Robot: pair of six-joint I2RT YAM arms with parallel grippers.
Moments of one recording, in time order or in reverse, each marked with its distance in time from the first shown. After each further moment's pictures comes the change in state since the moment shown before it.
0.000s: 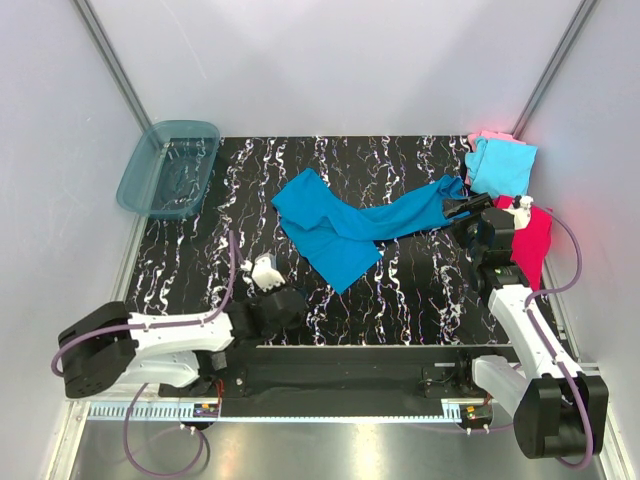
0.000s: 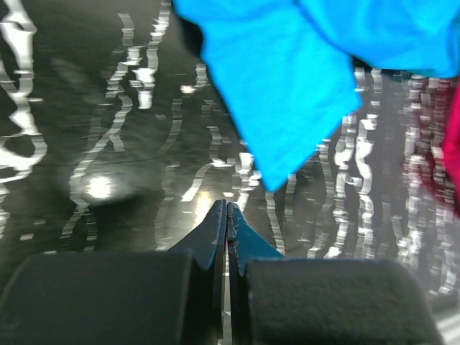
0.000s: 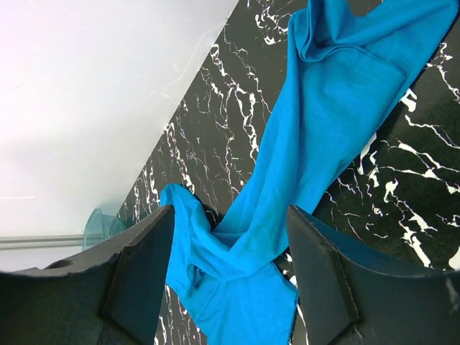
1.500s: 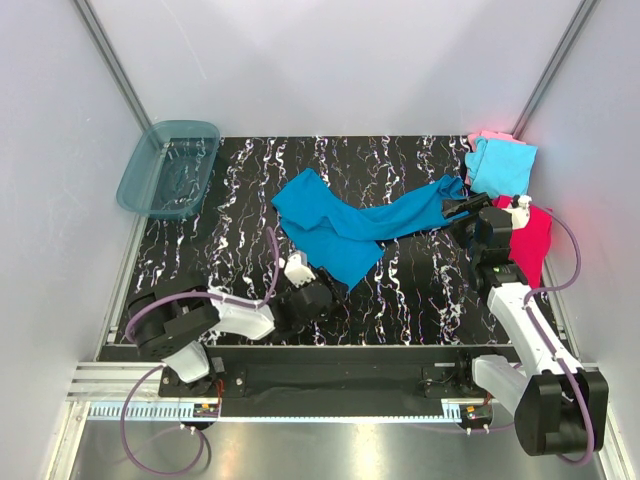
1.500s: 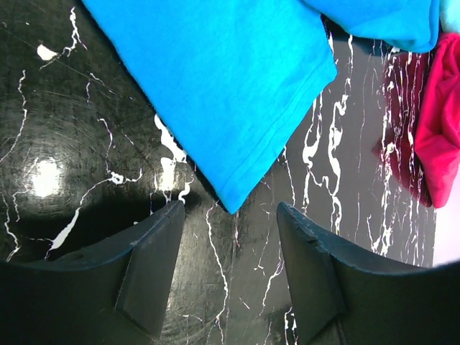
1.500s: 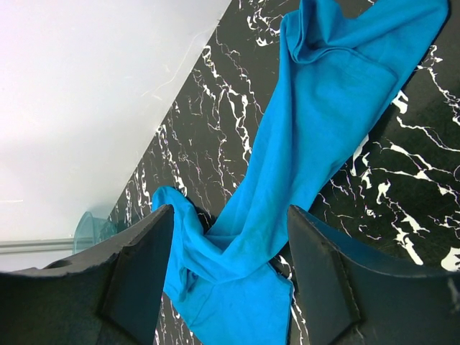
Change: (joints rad) left arm 0.005 0.447 0.103 0.415 0.112 -0.034; right arm 0.011 0.017 0.005 -0.004 0.026 -0.010
